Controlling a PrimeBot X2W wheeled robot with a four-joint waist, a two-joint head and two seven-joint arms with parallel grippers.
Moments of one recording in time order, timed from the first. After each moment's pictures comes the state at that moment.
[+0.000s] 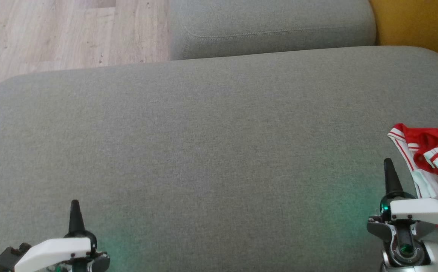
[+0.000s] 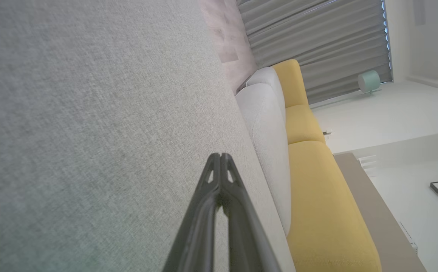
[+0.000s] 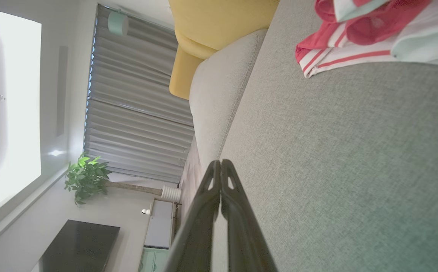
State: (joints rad) left arm -0.02 0.04 0.04 0.32 -1.27 -0.09 0.02; right arm -0.11 -0.05 -0.07 0.38 1.25 0.13 0.02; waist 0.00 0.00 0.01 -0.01
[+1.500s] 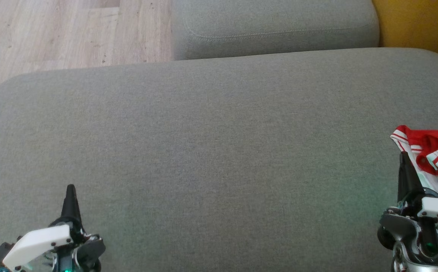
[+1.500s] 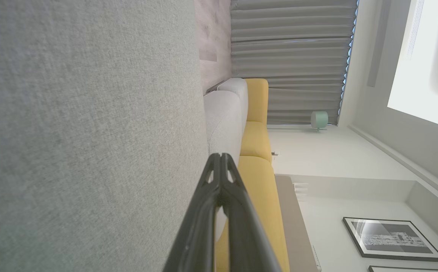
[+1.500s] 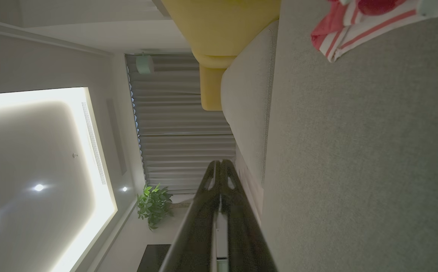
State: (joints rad) left arm -0.06 0.04 0.07 0.28 -1.60 -0.12 0.11; right arm -0.09 -0.05 -0.13 0.29 1.60 0.13 0.11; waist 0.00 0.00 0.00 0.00
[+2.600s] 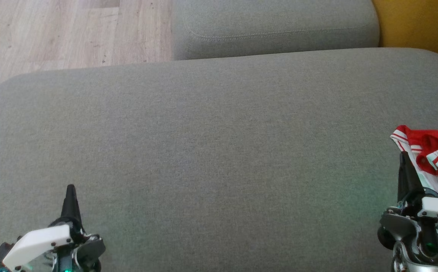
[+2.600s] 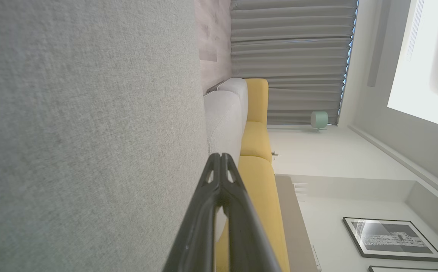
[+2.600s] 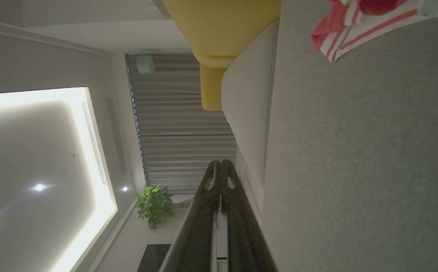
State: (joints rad) left arm -0.06 0.04 0.07 0.28 -1.60 -0.12 0.11; right arm -0.09 -0.05 -0.13 0.28 1.60 0.13 0.11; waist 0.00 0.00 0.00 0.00
